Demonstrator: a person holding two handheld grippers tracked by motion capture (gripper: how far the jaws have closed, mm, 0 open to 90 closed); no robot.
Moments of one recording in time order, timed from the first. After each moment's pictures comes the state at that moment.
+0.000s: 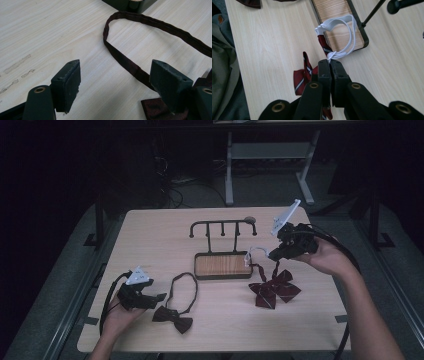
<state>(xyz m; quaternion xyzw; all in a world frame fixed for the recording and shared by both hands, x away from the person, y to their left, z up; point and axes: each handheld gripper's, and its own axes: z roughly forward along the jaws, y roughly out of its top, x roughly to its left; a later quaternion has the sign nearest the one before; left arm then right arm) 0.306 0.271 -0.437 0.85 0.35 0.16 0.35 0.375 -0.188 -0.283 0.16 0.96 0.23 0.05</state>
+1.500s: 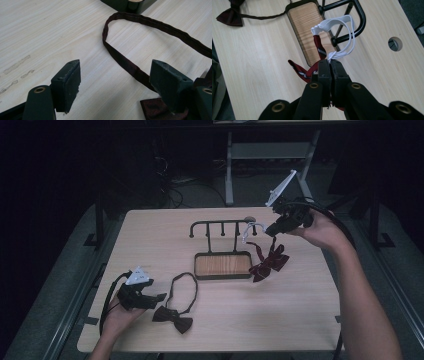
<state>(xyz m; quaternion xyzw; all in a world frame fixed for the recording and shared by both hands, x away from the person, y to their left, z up) 0.306 0.271 -0.436 0.86 0.34 0.16 0.35 0.418 -0.178 -0.242 0.20 0.95 0.22 0.07</state>
